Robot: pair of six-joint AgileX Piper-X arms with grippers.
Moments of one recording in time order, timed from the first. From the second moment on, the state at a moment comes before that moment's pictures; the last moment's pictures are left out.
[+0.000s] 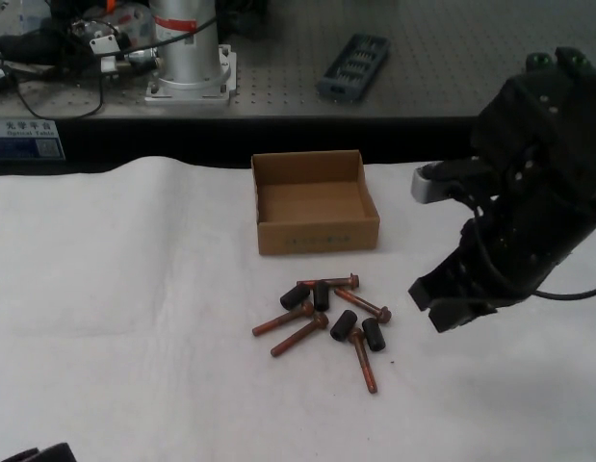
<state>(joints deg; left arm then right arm) -4.1 0.0 0.7 16.5 29.9 -30.6 30.2 89.1 -63.5 53.9 -9.8 -1.9</state>
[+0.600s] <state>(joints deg) -7.6 42.8 -23.6 14.3 30.8 -13.2 30.2 65.5 -49.9 55.6 -9.7 -2.0</state>
